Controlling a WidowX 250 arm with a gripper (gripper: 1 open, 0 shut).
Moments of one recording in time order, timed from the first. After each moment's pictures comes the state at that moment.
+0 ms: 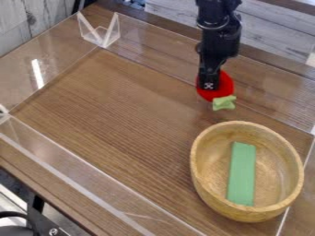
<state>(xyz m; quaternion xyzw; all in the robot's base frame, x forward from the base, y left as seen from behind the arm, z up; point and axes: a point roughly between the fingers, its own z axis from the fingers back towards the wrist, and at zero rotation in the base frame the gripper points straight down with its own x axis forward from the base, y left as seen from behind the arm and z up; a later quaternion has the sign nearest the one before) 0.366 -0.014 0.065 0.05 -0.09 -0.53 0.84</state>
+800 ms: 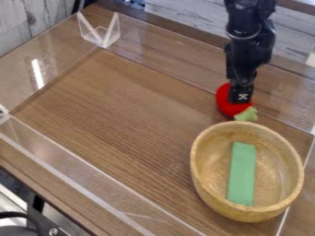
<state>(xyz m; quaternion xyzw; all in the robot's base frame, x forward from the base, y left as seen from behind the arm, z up) 0.367 -0.059 0.062 0.04 -0.12 -0.49 0.86</state>
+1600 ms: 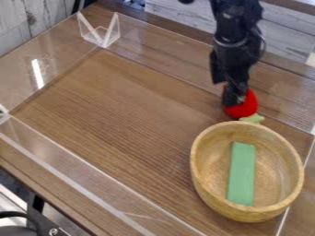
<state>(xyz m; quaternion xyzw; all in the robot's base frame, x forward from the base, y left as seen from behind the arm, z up) 0.365 -0.021 0.070 0.04 -0.14 -0.35 0.92</state>
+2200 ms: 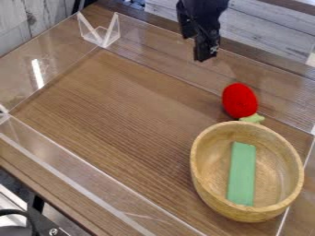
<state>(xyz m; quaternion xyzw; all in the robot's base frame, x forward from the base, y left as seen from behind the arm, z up) 0.361 0.019 0.117 0.07 -0.16 -0.30 0.94</state>
